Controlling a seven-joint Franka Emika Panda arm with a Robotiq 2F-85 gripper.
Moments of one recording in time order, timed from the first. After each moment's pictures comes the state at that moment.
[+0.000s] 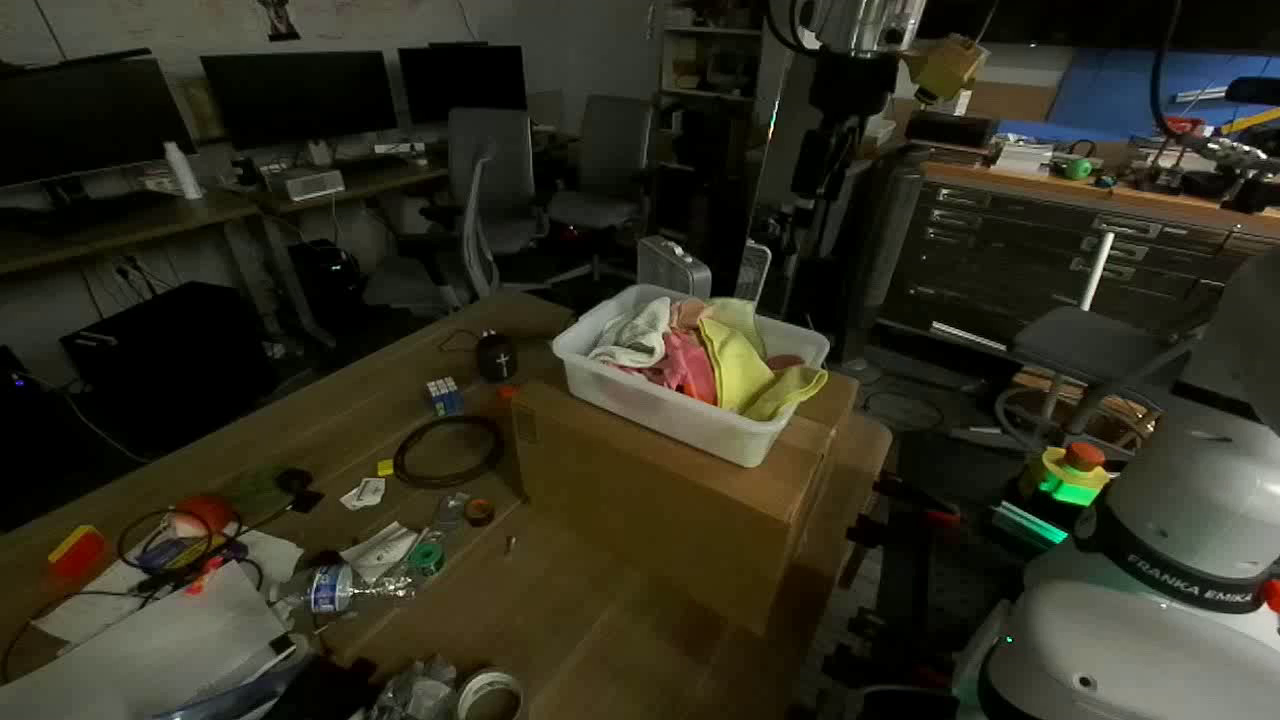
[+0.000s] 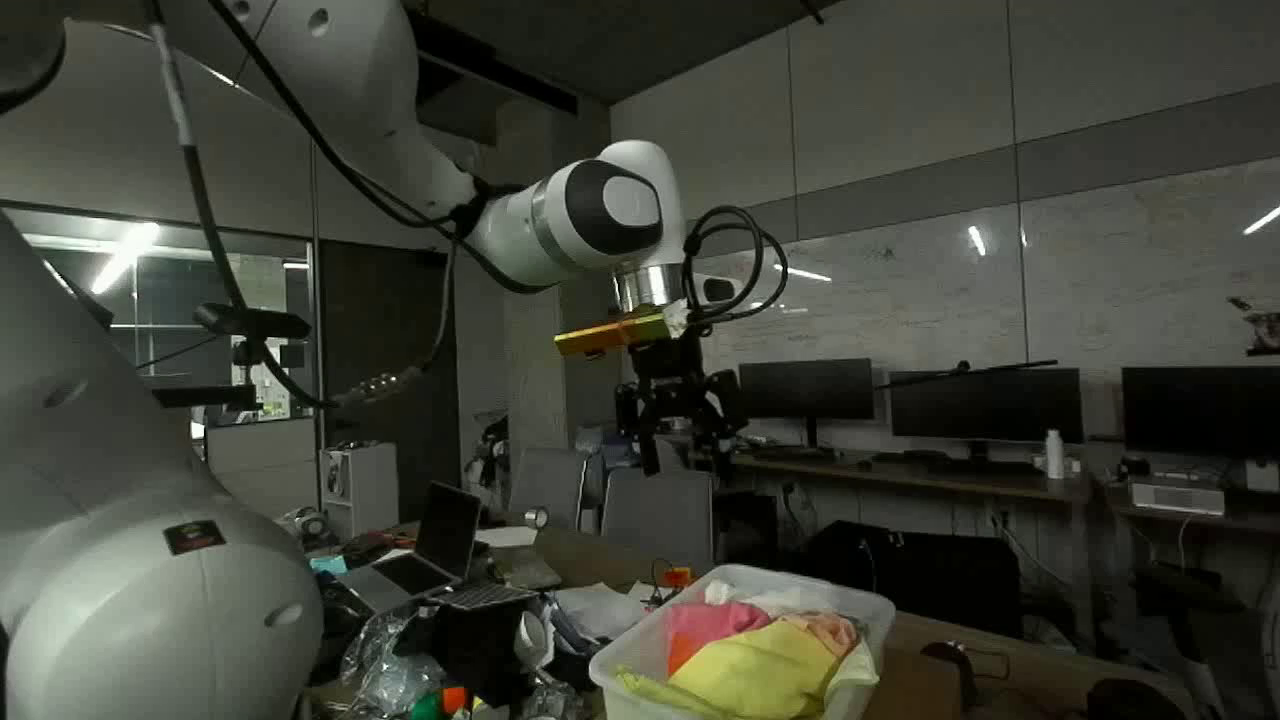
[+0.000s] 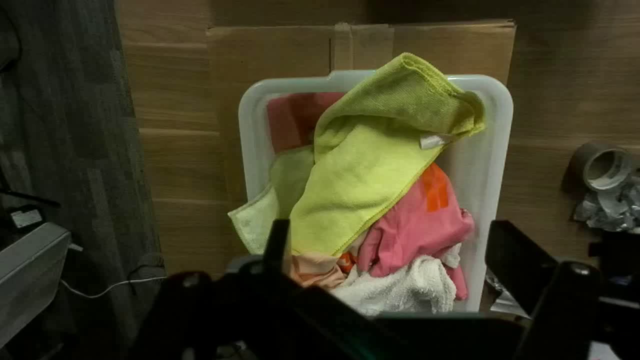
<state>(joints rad) -0.13 -0.53 -0.09 -2.47 -0.18 2.04 -0.06</state>
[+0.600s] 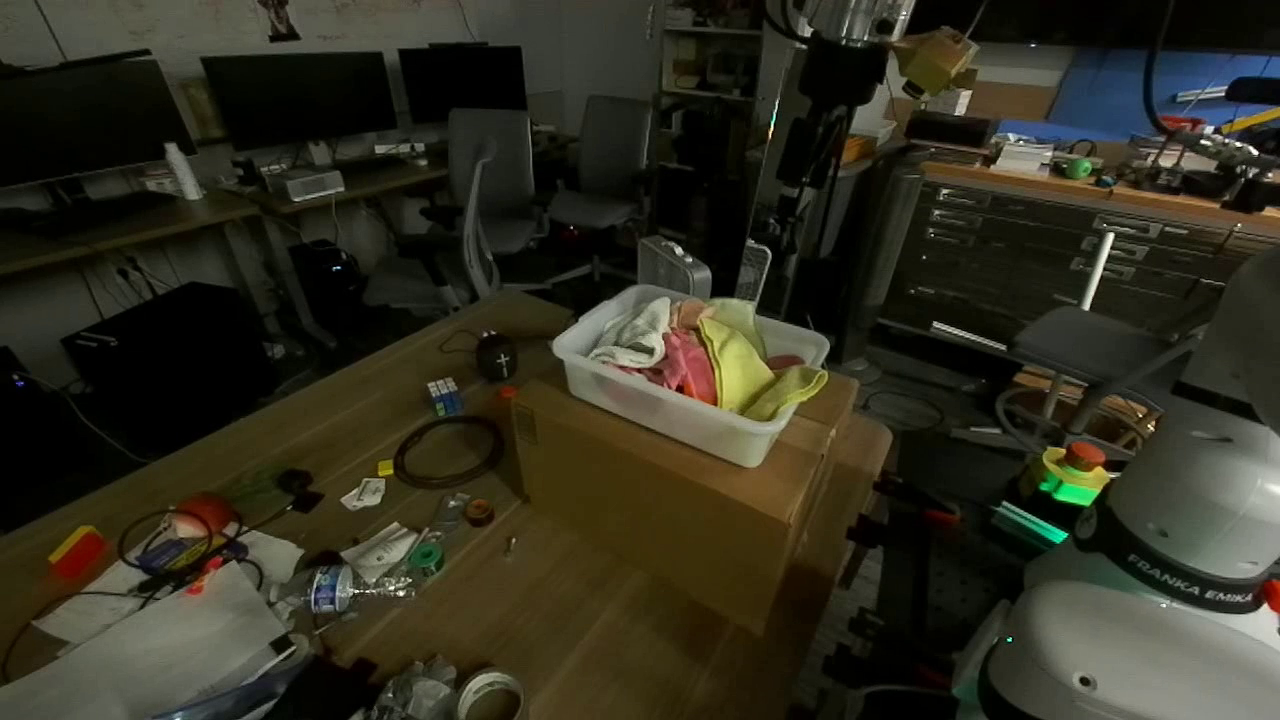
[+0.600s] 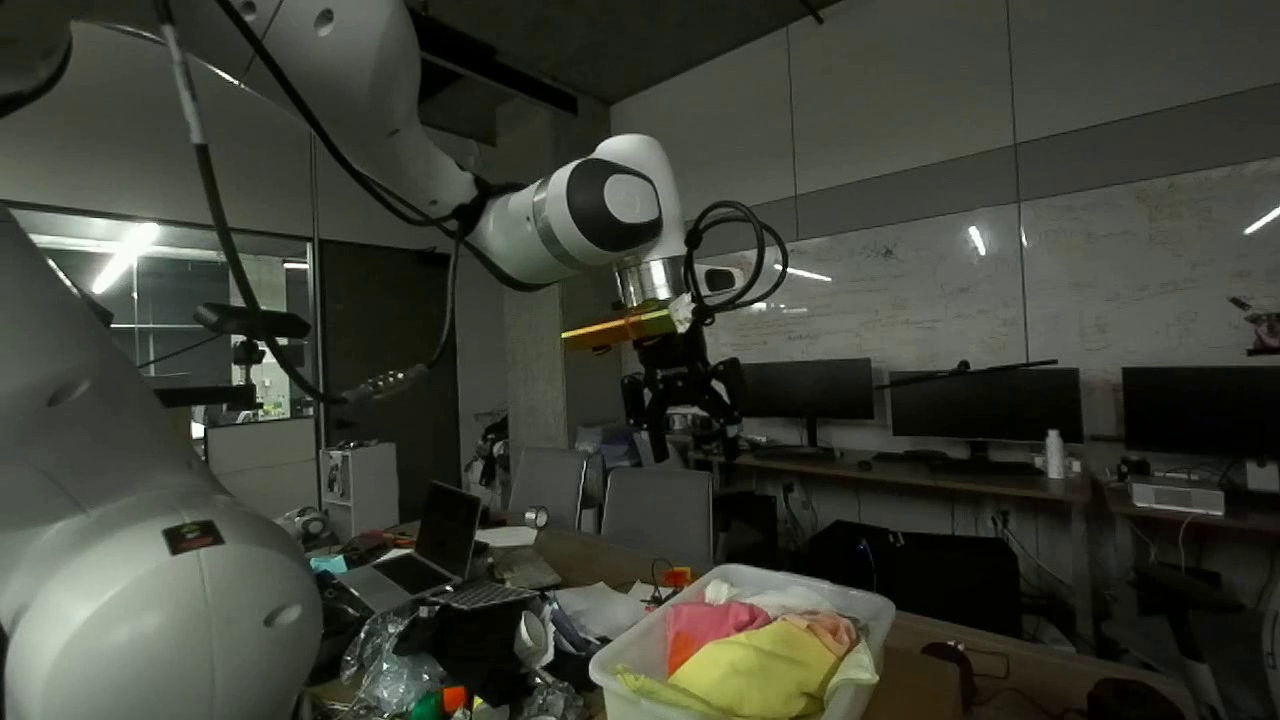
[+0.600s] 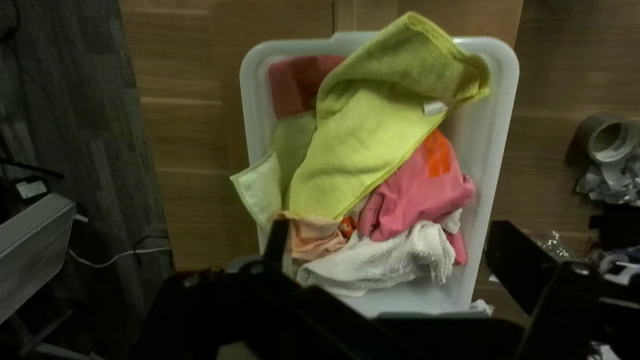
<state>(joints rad) -0.12 -0.52 -0.08 -2.45 -0.18 2.10 -0.06</state>
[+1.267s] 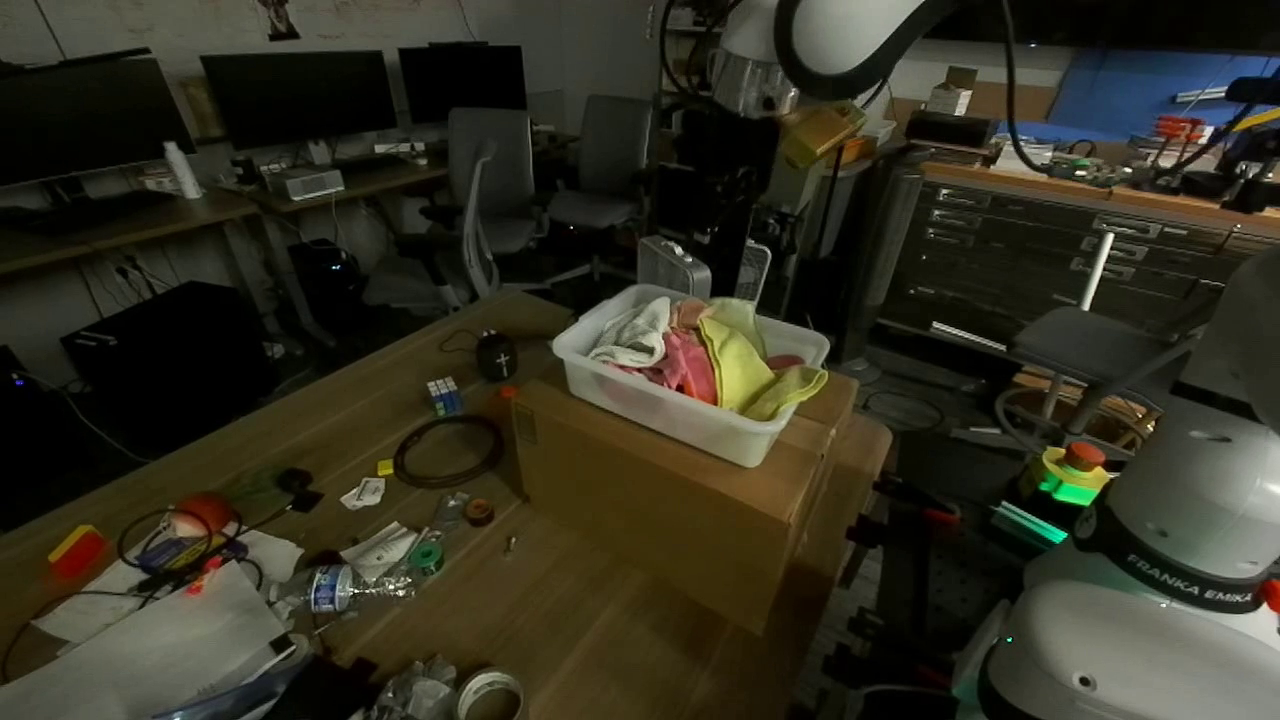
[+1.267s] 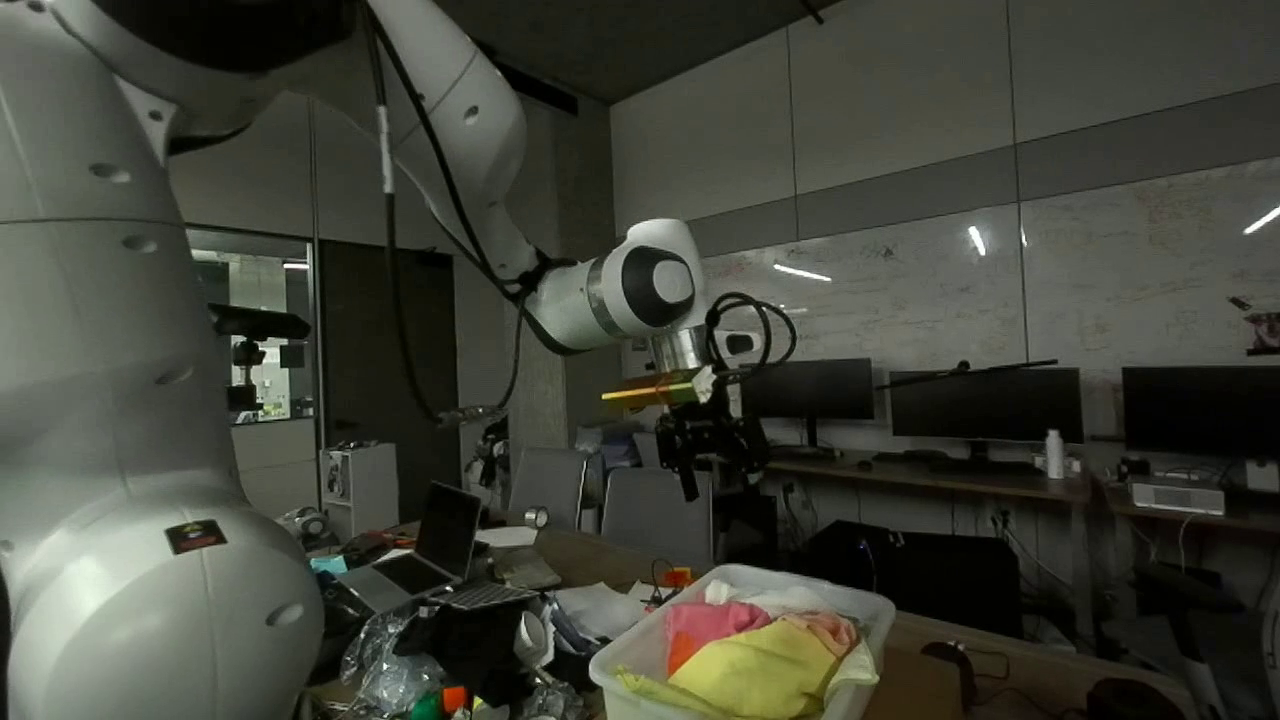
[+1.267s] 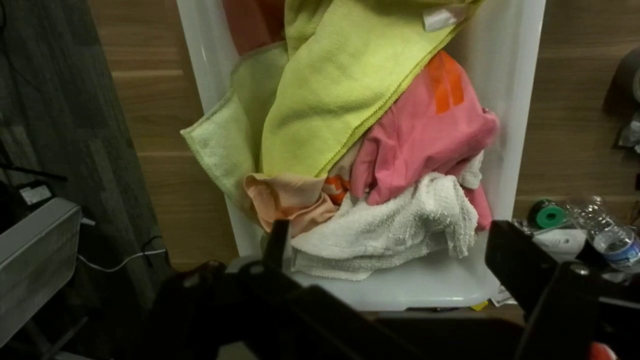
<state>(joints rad) -0.12 -0.21 -0.03 -2.35 -0.20 2.30 0.10</state>
